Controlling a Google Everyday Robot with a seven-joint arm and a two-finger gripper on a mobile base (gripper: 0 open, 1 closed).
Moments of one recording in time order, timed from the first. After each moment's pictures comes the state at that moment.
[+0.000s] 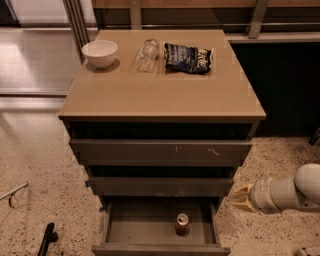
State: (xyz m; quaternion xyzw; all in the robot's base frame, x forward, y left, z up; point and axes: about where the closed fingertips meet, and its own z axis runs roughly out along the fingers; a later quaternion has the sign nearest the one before) arm 0.454 -0.255 0.554 -0.52 0.79 0.15 0.29
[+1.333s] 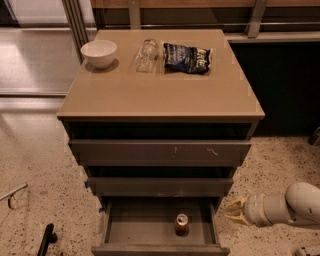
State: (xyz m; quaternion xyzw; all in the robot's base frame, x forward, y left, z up) arm 0.446 -0.246 0.481 -0.55 0.76 0.18 0.31
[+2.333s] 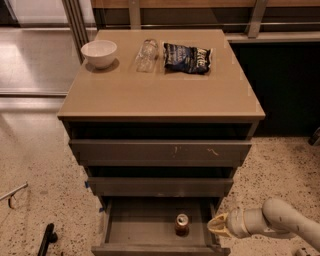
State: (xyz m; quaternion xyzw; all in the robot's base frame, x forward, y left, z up) arm 0.447 -0.214 0.347 -0.55 0.72 0.26 0.31
